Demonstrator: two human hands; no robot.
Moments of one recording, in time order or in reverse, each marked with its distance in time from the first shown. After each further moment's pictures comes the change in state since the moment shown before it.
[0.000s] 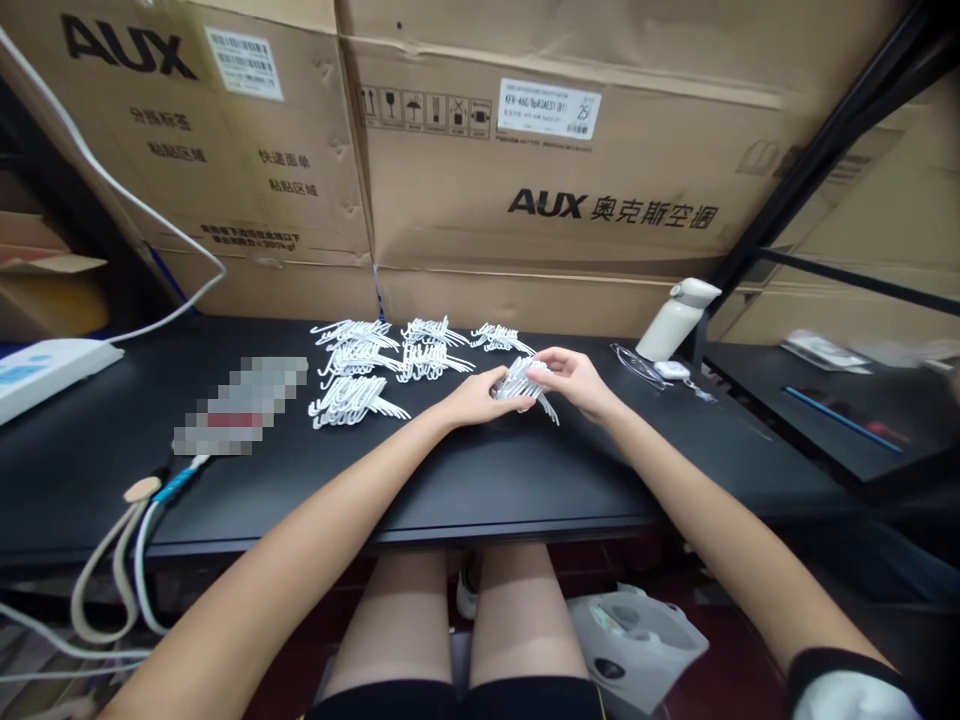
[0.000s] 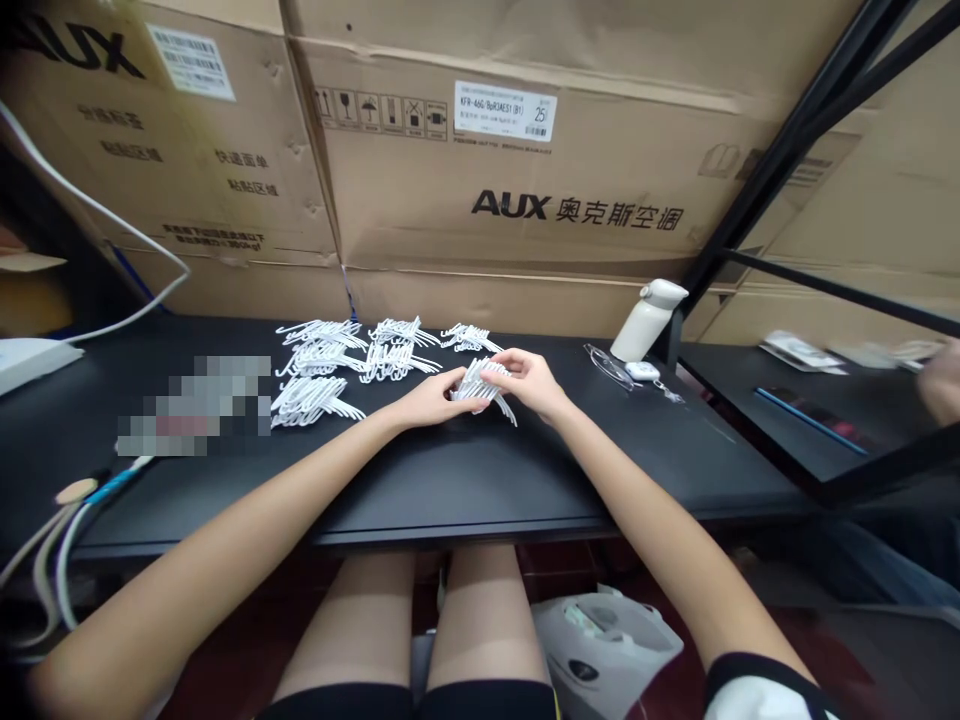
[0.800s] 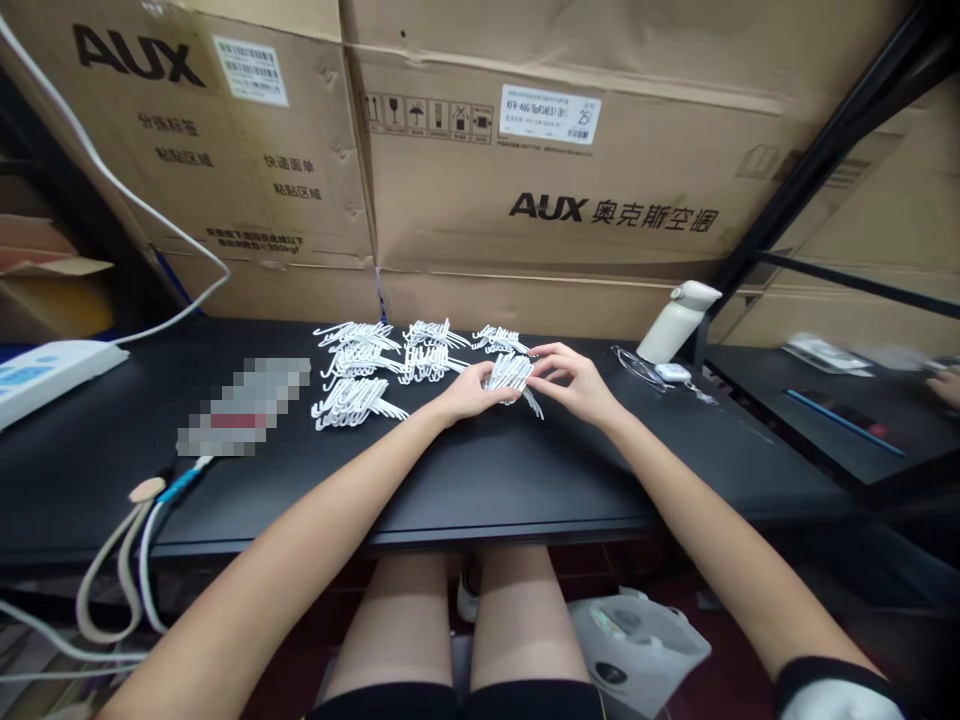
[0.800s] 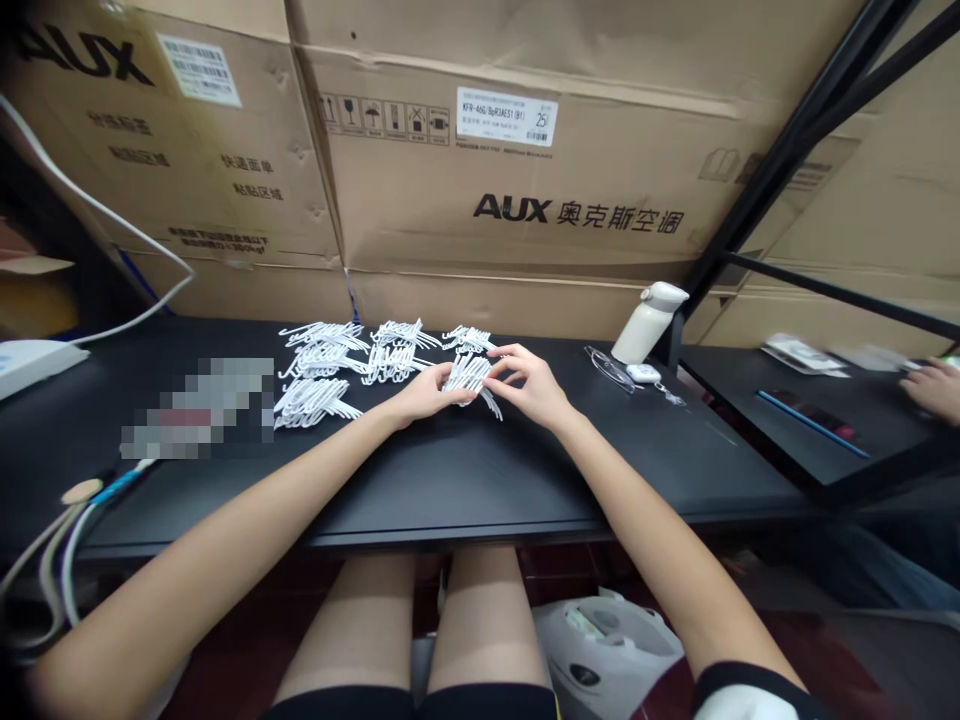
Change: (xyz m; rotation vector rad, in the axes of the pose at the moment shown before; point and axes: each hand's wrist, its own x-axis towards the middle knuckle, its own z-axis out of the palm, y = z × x) left_hand 0.008 -0.014 -0.002 -0.391 0.061 -0.073; right_hand -0.005 -0.003 -0.005 -0.415 -0.016 -0.421
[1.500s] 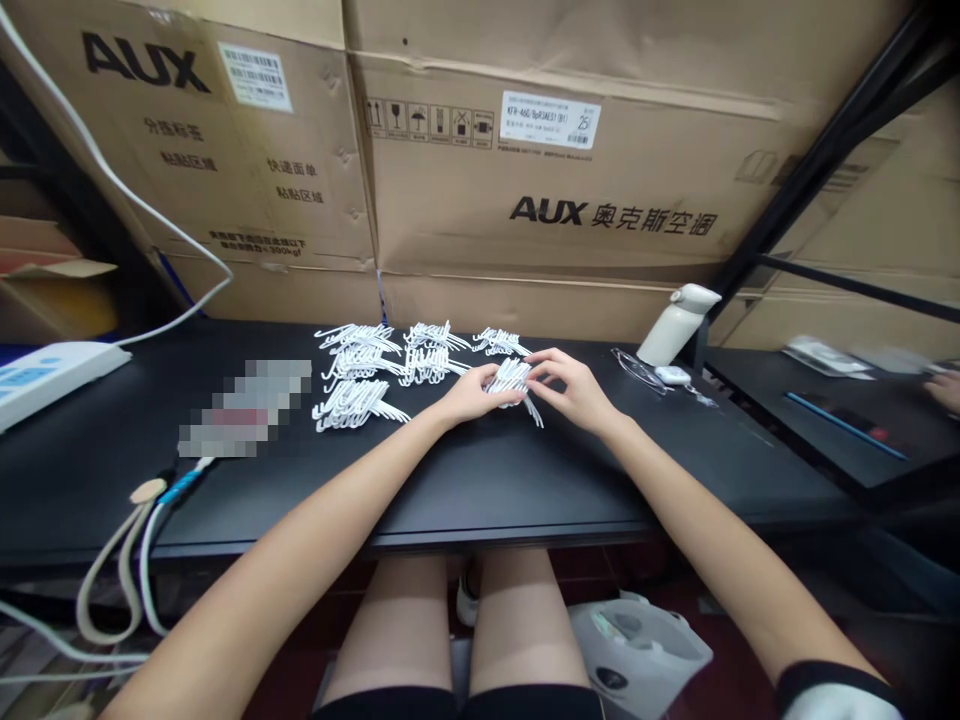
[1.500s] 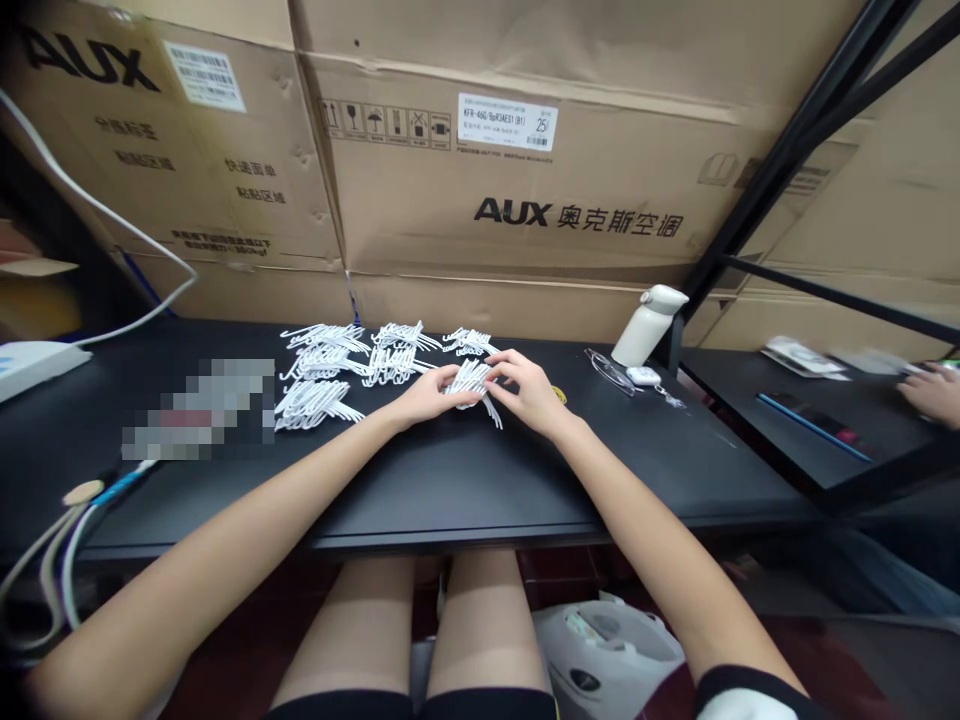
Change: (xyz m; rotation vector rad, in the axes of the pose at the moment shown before) left_hand 0.000 -0.001 0.002 -0.004 0.011 0.073; right_hand -0.001 0.002 0.003 -0.161 -0.033 -0.125
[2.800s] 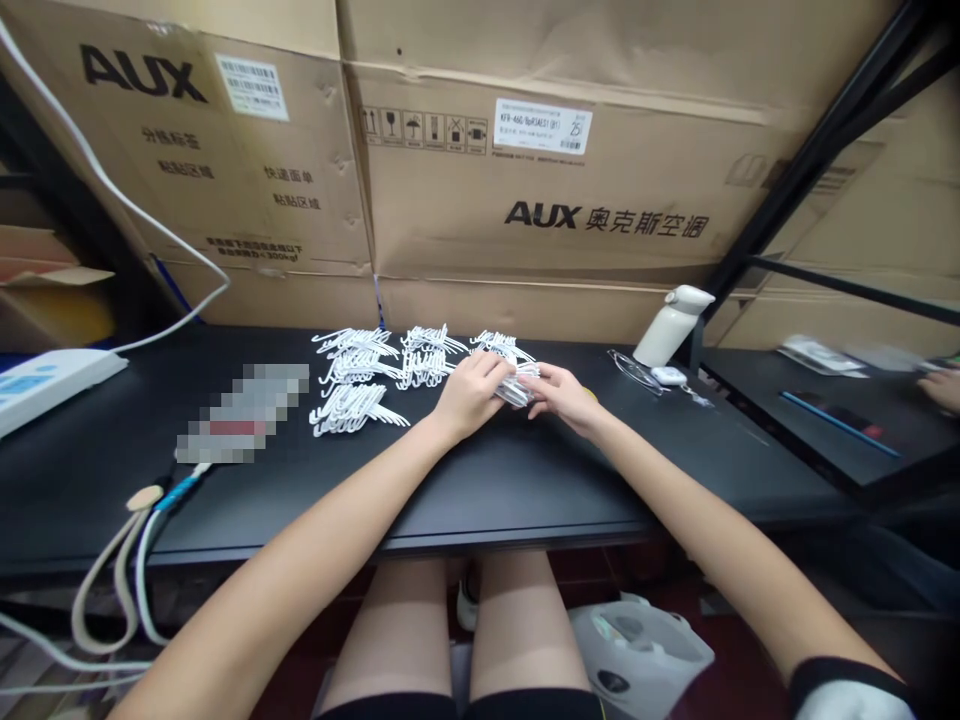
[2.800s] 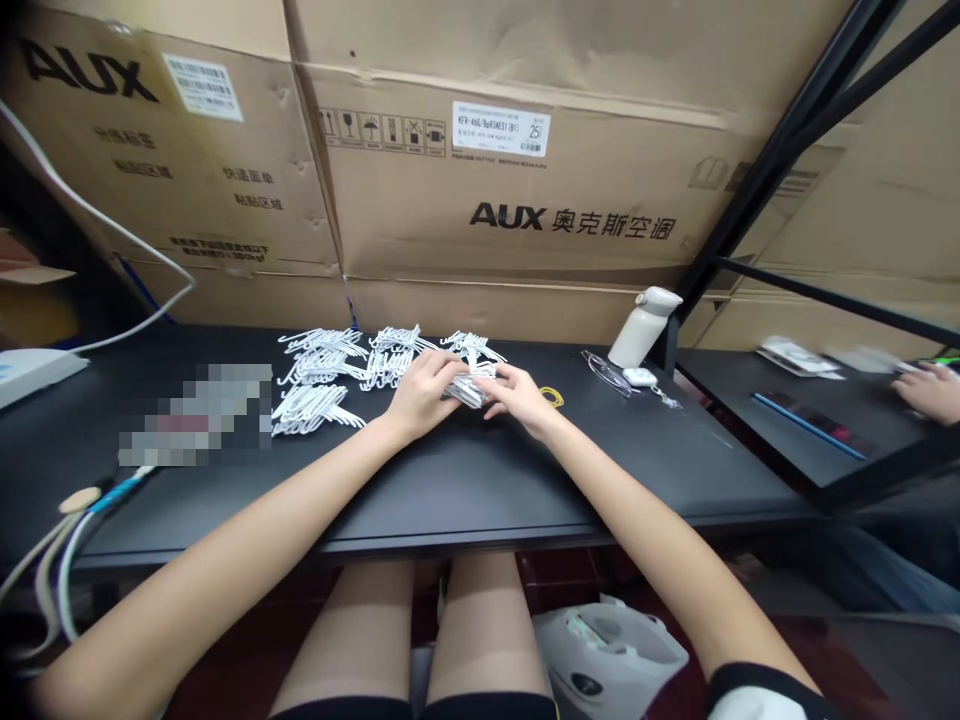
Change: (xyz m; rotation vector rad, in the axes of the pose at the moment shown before) left_hand -0.008 0.017 -0.001 0.909 0.242 0.583; right_hand 0.005 -0.013 0.013 0.778 -0.053 0.650
